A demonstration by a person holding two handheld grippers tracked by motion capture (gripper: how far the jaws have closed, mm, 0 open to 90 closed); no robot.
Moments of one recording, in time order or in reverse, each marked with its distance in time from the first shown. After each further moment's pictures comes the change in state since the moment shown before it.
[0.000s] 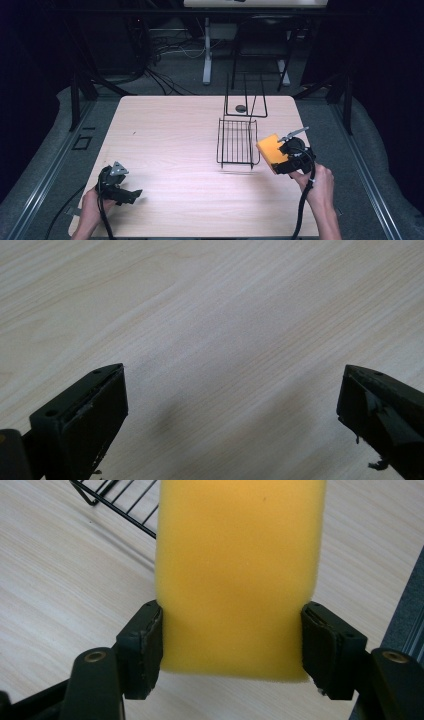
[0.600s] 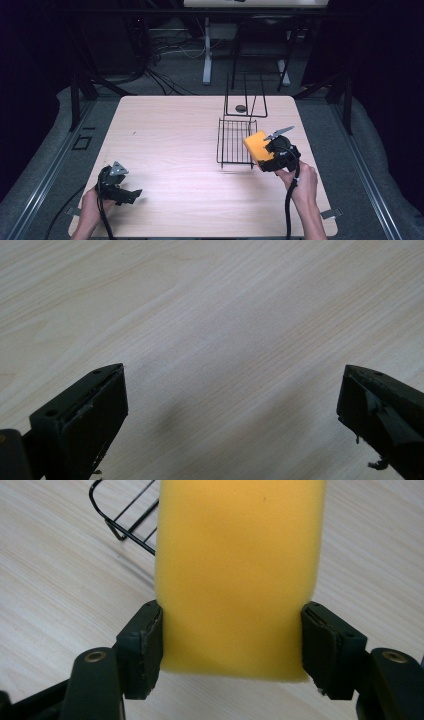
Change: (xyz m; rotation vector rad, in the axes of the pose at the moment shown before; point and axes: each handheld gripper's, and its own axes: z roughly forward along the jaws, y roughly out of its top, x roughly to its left) left arm 0.000 0.000 -0.001 -0.003 0.003 0.006; right arm 0.026 0.019 0.012 -0.066 0.012 -0.020
